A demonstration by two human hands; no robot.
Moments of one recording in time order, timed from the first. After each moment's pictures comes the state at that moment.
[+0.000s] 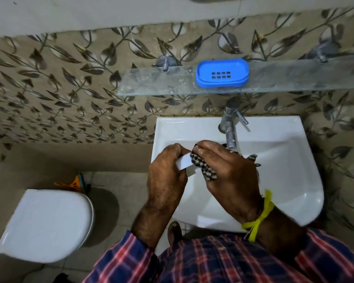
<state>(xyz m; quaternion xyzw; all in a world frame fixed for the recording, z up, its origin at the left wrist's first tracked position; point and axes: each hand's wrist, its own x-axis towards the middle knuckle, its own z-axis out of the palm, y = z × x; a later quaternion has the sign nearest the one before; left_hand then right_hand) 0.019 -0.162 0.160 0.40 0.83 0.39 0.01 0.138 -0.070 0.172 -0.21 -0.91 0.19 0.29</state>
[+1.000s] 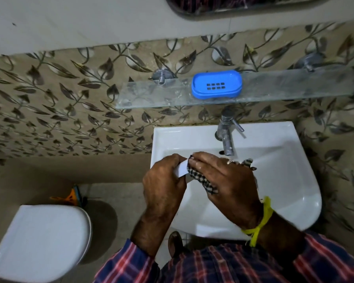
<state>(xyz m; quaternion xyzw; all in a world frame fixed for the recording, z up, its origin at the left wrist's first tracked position) 0.011 -0.161 0.163 0.40 0.85 0.34 -0.01 0.137 -0.066 0.160 -0.16 -0.92 0.14 0.32</state>
